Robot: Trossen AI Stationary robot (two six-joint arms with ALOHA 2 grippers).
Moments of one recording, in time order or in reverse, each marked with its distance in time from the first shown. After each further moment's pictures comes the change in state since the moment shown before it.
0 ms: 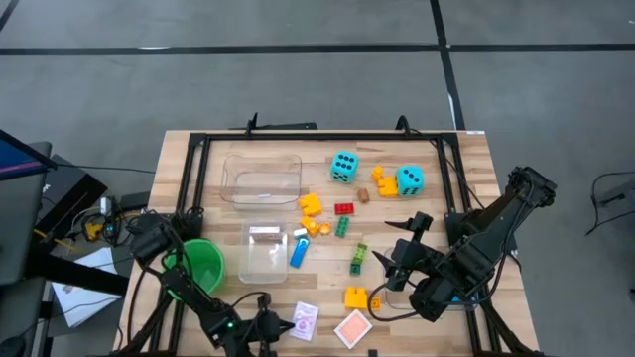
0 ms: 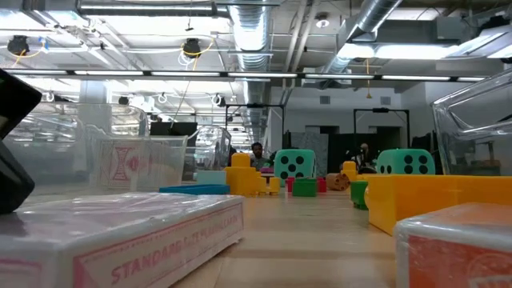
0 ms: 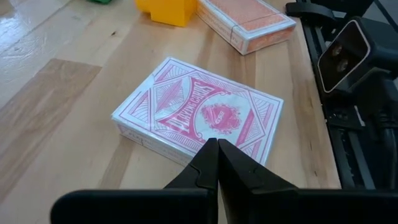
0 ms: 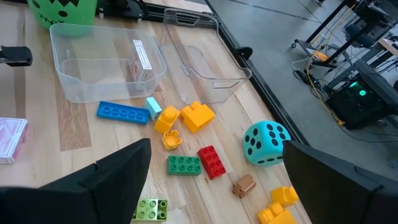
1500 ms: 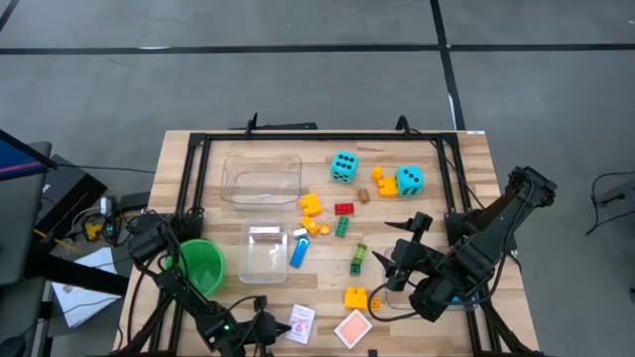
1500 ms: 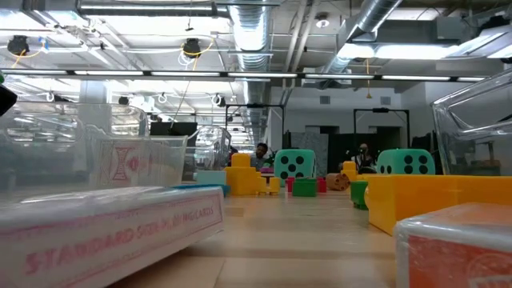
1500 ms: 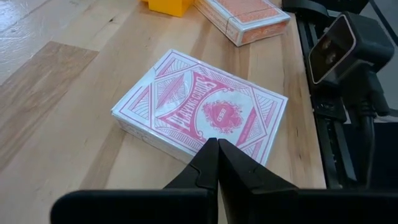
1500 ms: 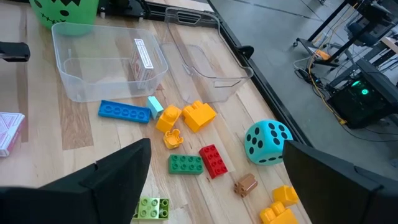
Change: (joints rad) left arm -0.032 0.000 0.000 -0.089 0.013 -0.101; right arm 0.000 0.000 0.000 0.003 -0.007 0.000
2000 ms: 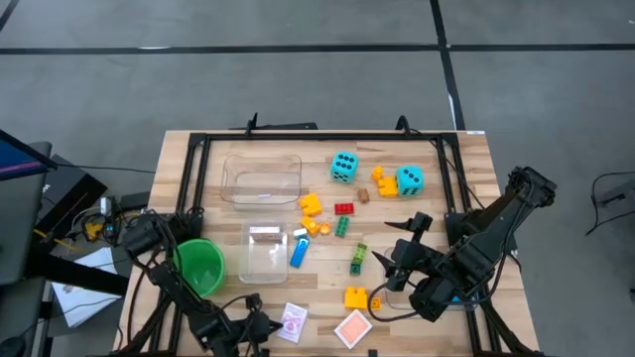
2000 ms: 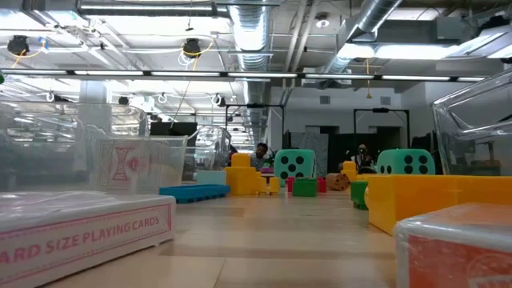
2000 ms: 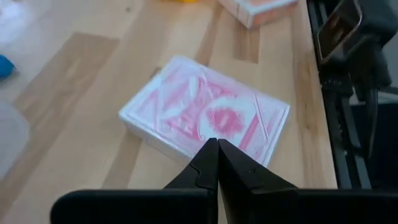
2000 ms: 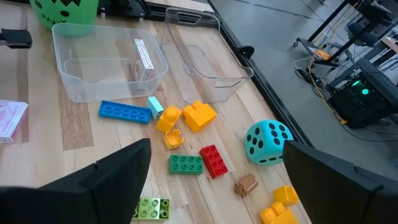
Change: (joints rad) left arm -0.015 -0.079 -0.006 -0.104 -0.028 -0.007; right arm 0.000 0.000 0.000 0.002 0.000 0.000
